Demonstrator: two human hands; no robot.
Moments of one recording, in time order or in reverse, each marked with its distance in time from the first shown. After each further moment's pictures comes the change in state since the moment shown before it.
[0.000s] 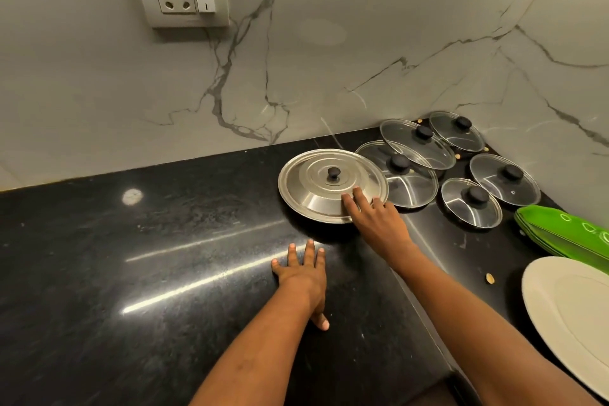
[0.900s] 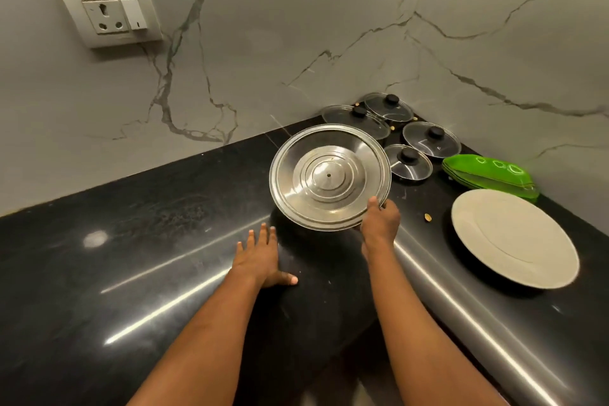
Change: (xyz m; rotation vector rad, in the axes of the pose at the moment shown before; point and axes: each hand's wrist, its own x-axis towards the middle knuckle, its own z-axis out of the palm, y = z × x) left_hand -0.016 -0.027 0.033 -0.090 0.306 0.062; right_hand -0.098 -0.019 -0.041 1.699 0.573 1.509
